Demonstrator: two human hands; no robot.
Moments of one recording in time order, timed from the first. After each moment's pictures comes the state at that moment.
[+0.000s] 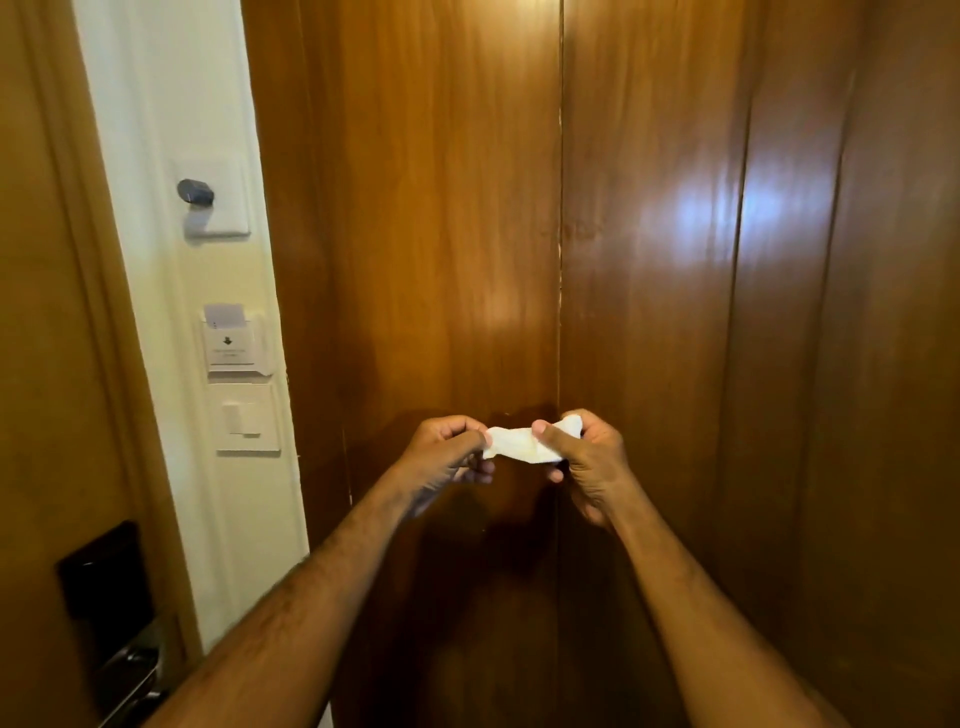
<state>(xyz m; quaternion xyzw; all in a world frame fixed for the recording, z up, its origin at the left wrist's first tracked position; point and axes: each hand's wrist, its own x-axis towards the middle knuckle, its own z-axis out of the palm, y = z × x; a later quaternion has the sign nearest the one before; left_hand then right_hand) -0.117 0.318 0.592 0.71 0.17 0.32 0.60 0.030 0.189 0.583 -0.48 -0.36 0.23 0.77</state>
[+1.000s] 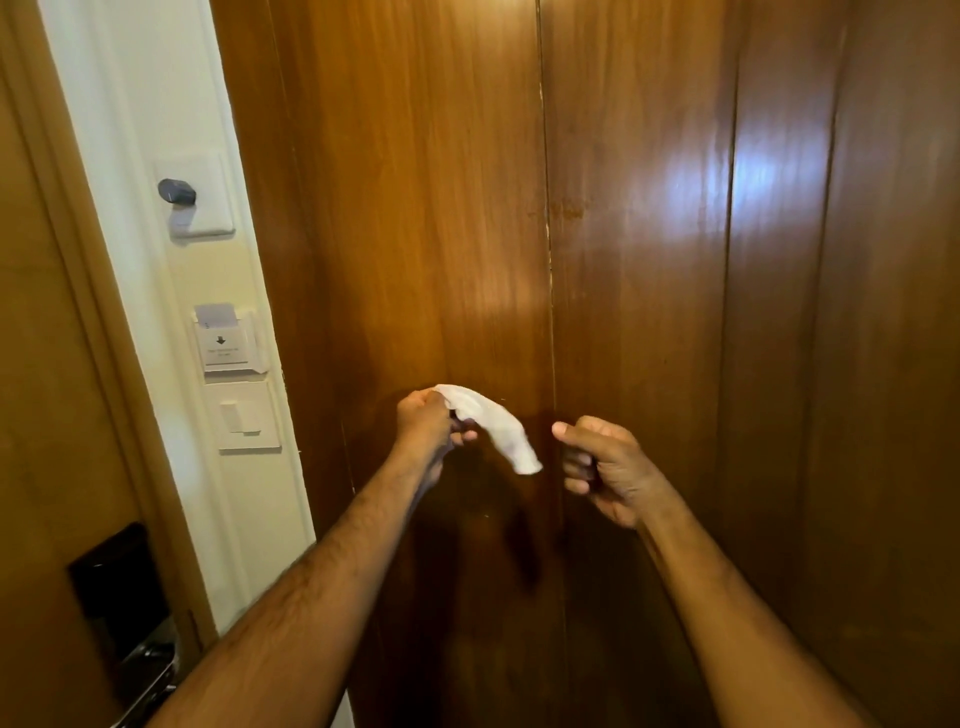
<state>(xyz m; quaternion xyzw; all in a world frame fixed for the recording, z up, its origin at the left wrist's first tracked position) -0.086 0.328 0.603 0.55 0.32 0.46 0.61 0.051 0.165 0.563 -0.45 -0.38 0.37 0.72</state>
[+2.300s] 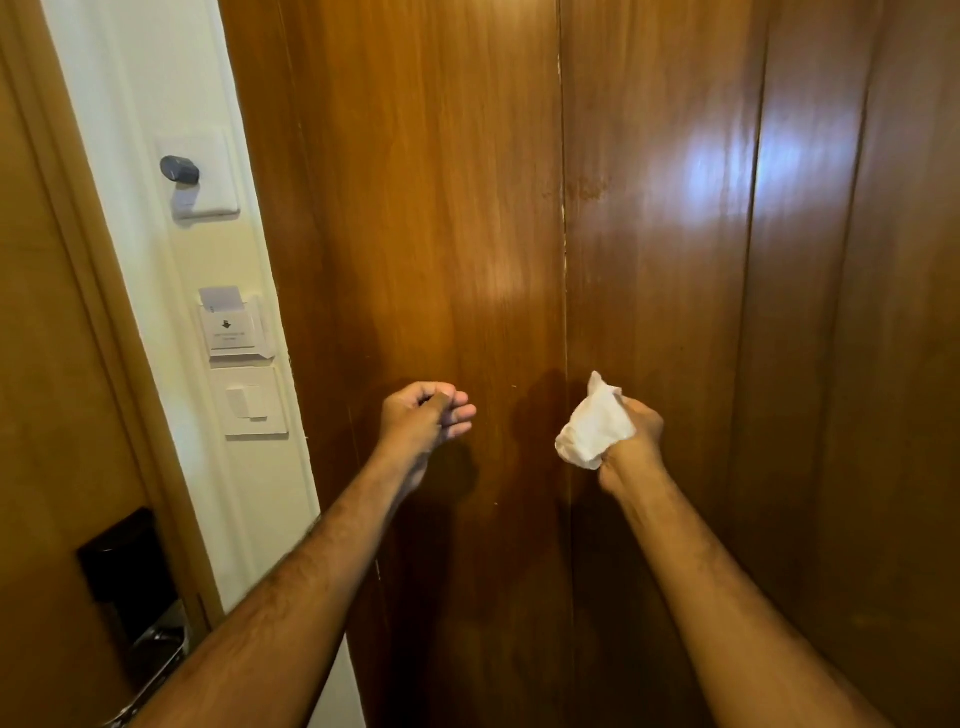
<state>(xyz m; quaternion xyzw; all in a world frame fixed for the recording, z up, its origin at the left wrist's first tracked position) -0.125 0.331 0.592 0.61 0.23 0.44 0.62 0.037 0.191 0.587 -0.50 -0.05 0.22 0.84</state>
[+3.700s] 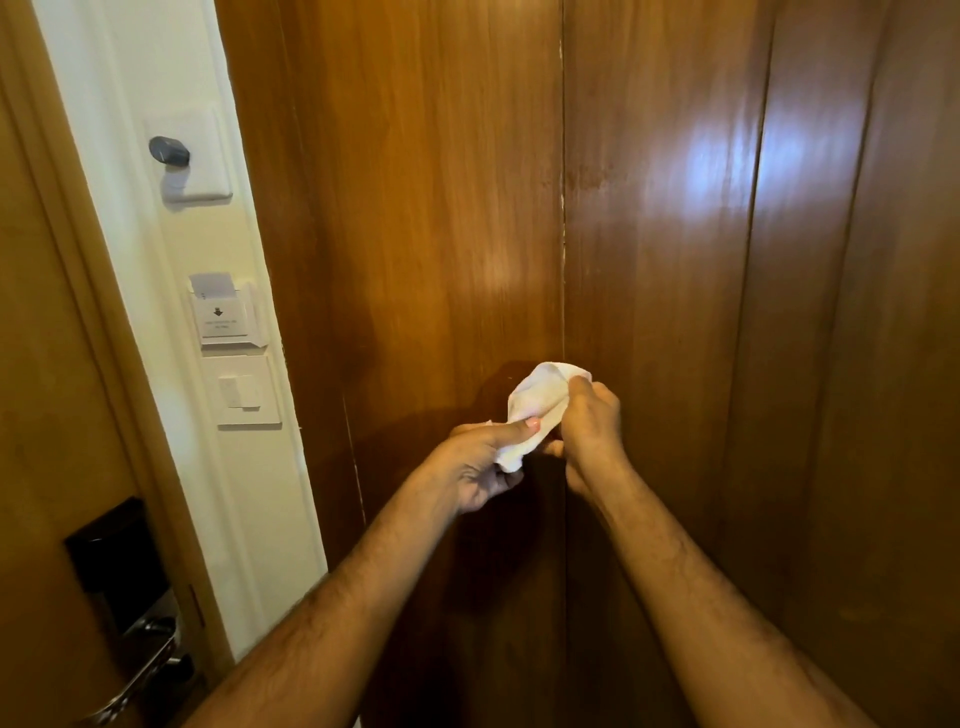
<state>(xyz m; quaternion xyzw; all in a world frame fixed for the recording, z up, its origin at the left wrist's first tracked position) -0.094 0.281 0.578 0.55 0.29 0.23 0.75 0.006 0.204 0.590 -0.56 -0.18 0.19 0.79</state>
